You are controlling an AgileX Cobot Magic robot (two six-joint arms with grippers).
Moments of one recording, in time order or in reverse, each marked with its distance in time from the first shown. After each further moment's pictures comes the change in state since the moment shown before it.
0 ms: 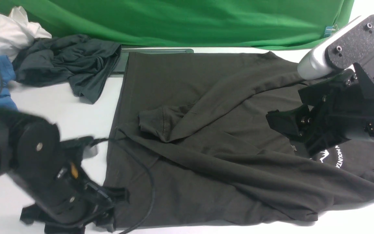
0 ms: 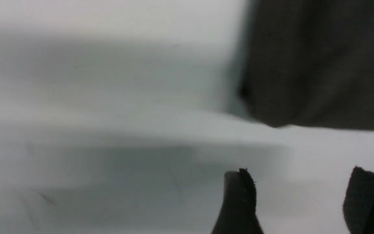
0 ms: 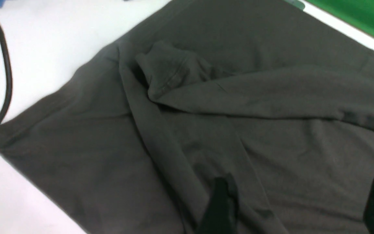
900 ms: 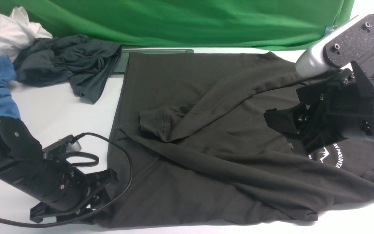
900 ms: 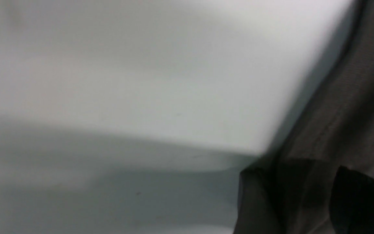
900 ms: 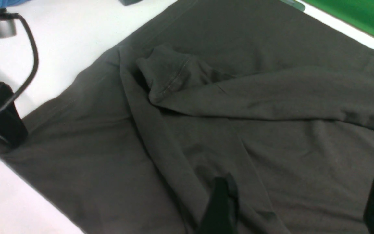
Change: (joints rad) right arm 0.000 0.010 0.000 -0.012 -0.003 0.022; left arm 0.255 0.184 0.039 -0.395 -0.174 0.468
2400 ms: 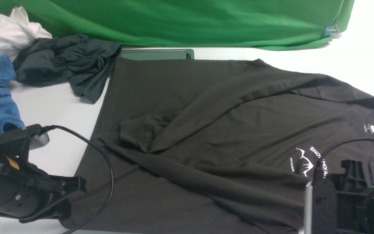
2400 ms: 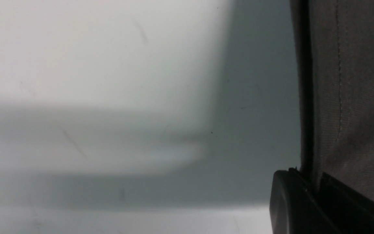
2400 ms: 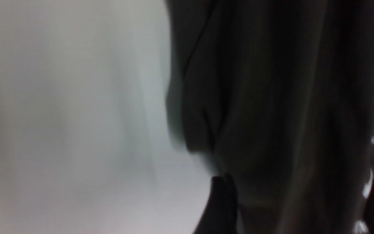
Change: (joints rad) right arm 0.000 0.063 0.434 -0.114 -0.087 -0.687; left arm 0.000 -0.363 0.018 0.353 0.131 -0.167
